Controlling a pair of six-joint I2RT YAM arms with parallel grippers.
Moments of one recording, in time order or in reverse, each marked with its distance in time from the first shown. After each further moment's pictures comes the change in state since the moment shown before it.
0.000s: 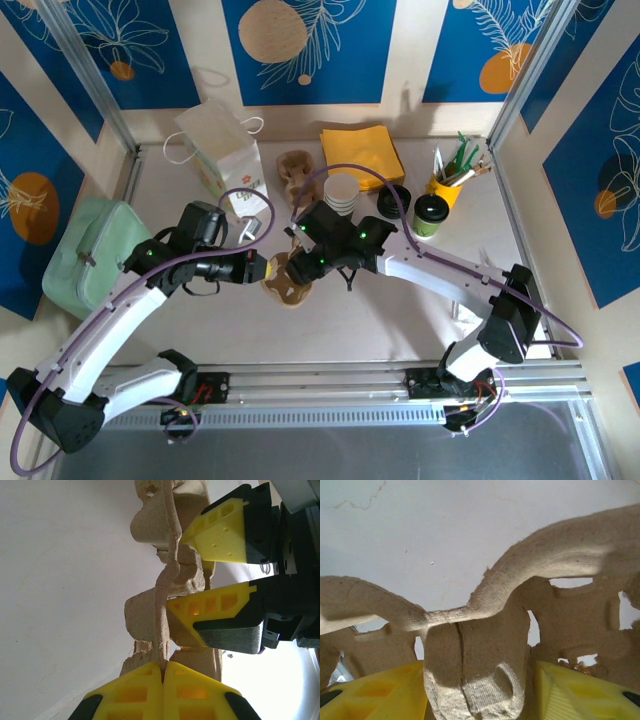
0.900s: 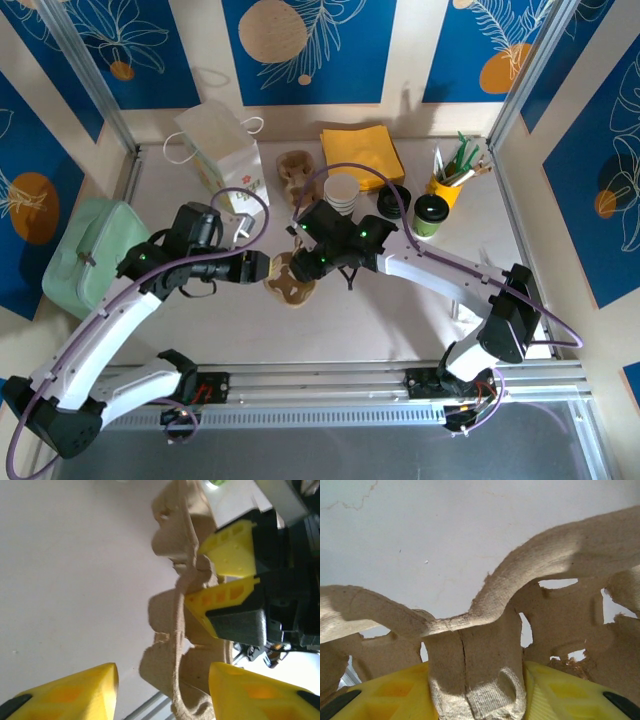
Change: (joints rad) left arm 0.000 -0.034 0.029 -0.019 -0.109 -0.015; right arm -0.006 0.001 0.000 -0.018 0.008 0.014
